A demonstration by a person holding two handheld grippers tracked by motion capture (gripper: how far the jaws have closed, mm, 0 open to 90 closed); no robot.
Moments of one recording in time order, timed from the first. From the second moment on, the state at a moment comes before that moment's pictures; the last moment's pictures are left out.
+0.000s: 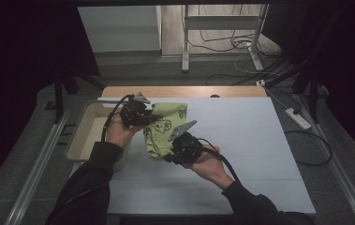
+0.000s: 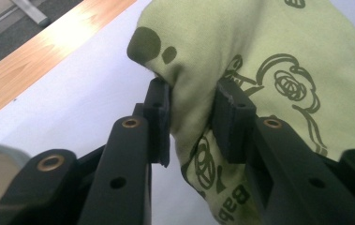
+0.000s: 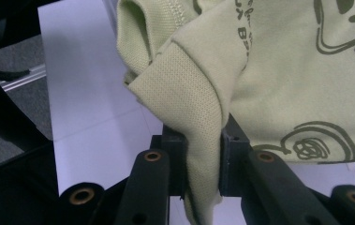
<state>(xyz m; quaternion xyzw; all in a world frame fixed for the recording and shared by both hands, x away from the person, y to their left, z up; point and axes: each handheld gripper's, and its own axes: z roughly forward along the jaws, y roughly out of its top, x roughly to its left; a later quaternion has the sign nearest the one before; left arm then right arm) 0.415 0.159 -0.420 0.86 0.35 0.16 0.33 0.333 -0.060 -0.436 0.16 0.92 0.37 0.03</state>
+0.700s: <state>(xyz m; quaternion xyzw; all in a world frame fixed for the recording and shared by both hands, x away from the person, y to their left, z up) 0.409 0.200 -0.412 0.85 0.38 0.18 0.32 0.341 -0.021 -0.428 0.15 0.91 0.39 0.01</state>
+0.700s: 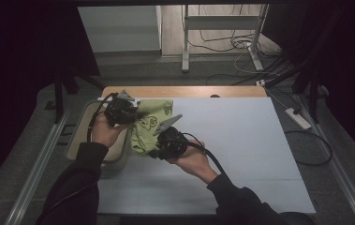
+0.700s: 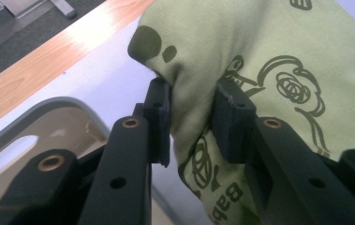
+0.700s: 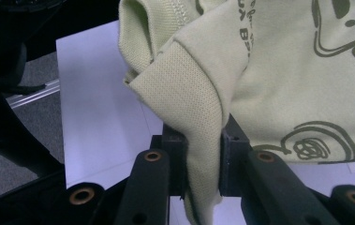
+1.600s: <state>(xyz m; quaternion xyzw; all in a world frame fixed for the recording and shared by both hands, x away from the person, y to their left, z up) 0.406 0.249 -0.402 0.83 0.41 0.20 0.31 0.348 0.035 -0.421 0.14 0.90 0.40 -0.01</state>
